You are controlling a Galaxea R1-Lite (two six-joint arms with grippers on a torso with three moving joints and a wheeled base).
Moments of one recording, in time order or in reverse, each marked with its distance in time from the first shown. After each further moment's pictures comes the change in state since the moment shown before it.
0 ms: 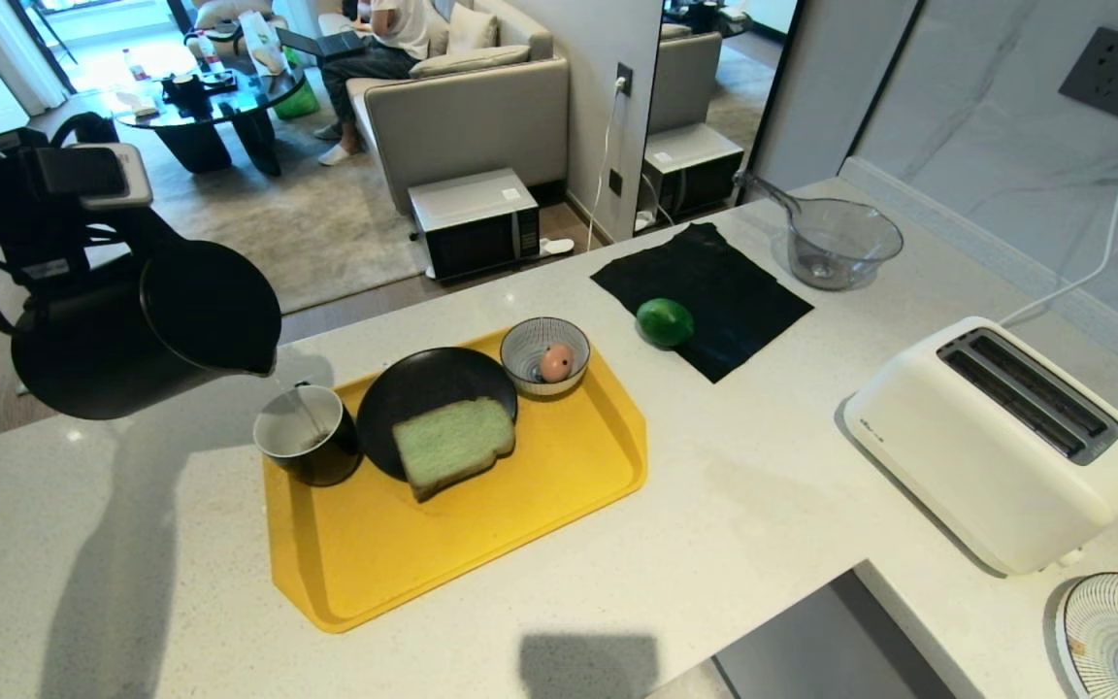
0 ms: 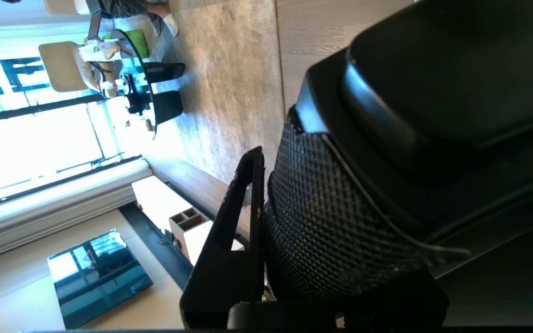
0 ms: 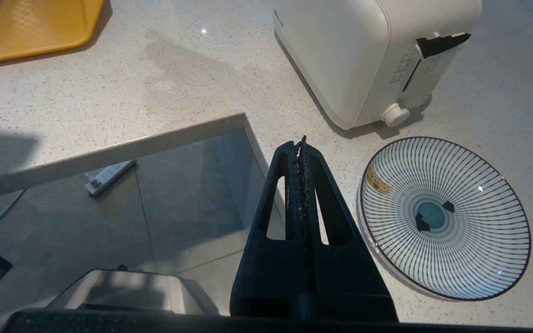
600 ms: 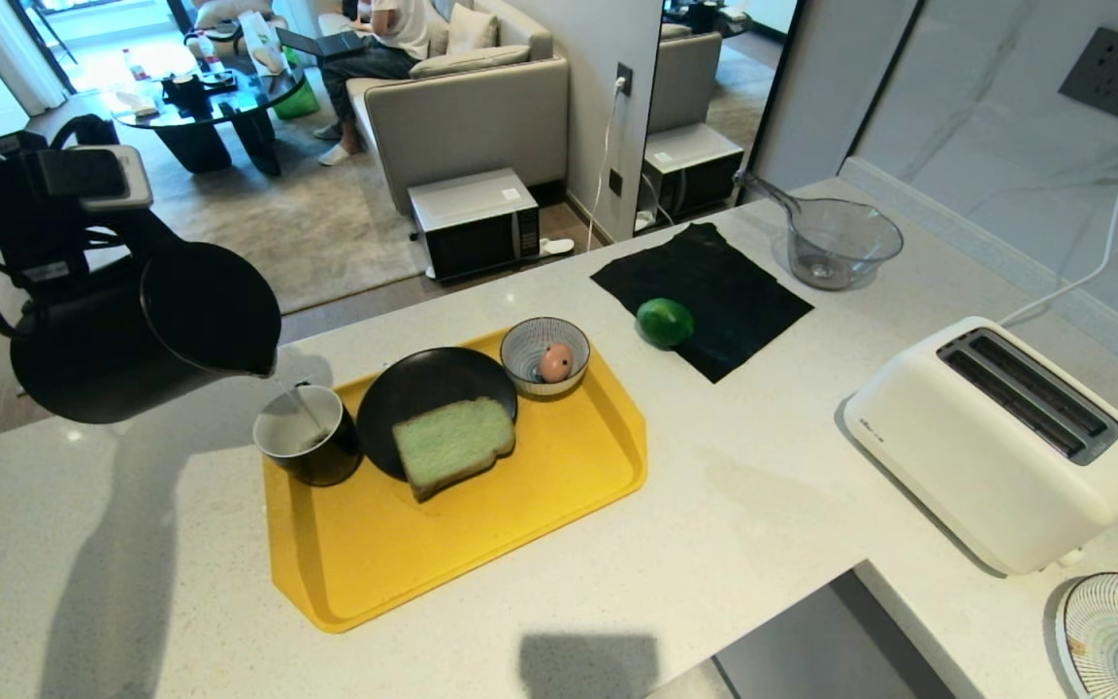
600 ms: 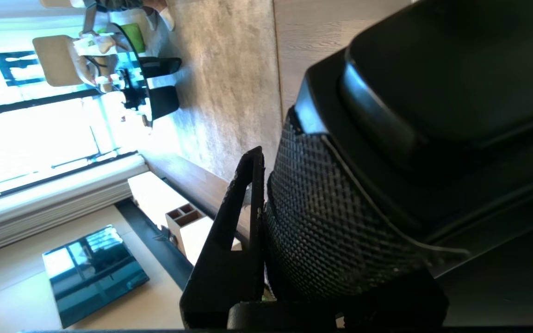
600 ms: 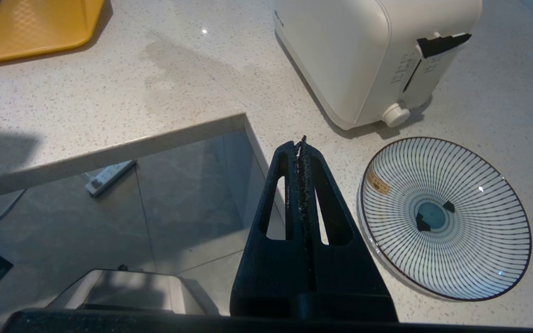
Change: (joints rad) left arm 0.000 0.001 0.001 0.018 0.012 -0.009; right arm 0.000 0.000 0.000 0.000 0.000 0.000
